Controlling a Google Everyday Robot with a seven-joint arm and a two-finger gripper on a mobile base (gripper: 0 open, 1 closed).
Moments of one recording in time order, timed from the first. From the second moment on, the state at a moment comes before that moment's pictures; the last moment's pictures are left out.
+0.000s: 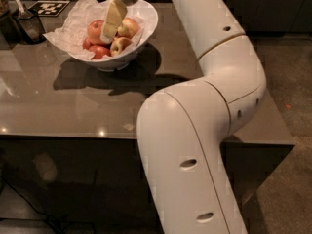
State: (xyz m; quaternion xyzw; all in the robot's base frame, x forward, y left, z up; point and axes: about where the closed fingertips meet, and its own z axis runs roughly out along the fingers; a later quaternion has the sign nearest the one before) arm 0.739 0.109 0.972 -0.67 0.68 0.11 0.29
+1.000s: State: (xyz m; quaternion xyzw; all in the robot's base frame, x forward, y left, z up) arm 0.746 0.147 0.943 -0.68 0.67 0.12 0.26
